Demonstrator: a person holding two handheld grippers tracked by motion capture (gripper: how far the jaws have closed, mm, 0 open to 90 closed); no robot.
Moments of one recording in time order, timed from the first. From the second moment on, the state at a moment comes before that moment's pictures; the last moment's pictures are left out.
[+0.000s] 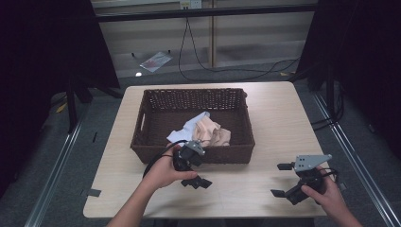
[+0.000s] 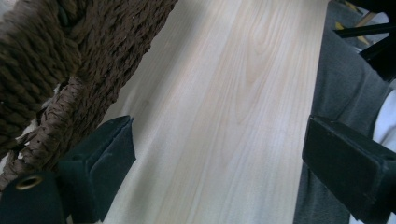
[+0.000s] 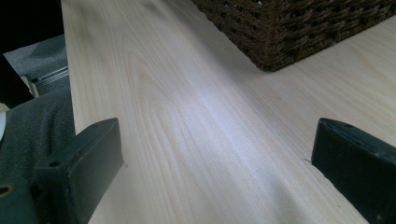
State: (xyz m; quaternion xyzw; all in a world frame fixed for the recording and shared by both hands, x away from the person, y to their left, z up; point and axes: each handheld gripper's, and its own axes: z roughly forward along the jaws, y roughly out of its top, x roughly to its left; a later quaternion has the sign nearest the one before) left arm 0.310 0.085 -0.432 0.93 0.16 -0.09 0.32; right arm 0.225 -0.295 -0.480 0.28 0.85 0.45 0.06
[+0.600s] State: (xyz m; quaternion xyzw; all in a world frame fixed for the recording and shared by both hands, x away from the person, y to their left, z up) left arm 0.312 0.080 -0.403 0.93 0.14 -0.13 0.32; right arm 0.224 -0.295 -0.480 0.28 0.85 0.45 0.06
